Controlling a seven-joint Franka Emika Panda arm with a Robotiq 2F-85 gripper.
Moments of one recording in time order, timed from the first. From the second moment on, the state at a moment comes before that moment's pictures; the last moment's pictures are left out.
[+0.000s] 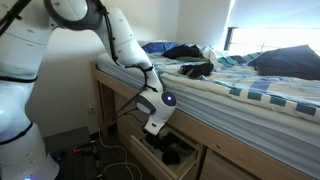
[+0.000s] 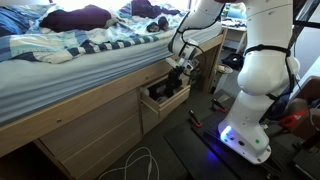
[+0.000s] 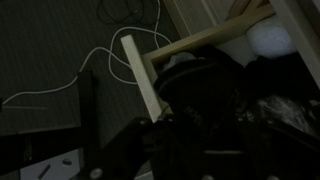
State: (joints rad) arm -0.02 0.48 -0.09 -2.26 0.96 2.50 0.79
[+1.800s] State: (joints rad) arm -0.02 0.51 -0.09 -2.24 0.97 2.51 0.79
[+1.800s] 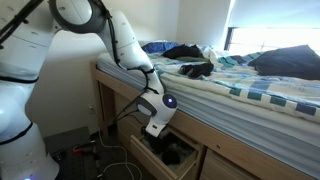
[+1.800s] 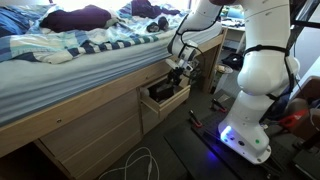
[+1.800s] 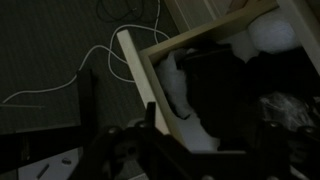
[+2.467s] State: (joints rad) arm -0.03 0.46 -0.09 -2.26 0.94 2.51 0.74
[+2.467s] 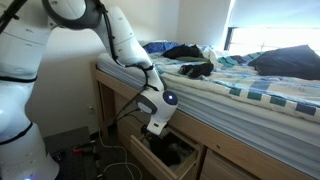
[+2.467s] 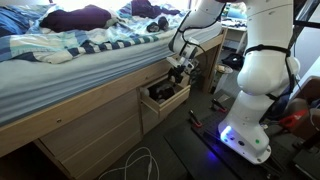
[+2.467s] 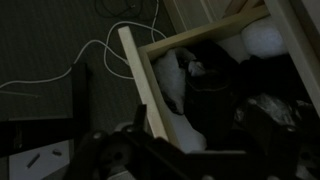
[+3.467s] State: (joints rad) arm -0.02 -0.13 -0.07 -2.58 0.57 2.46 0.71
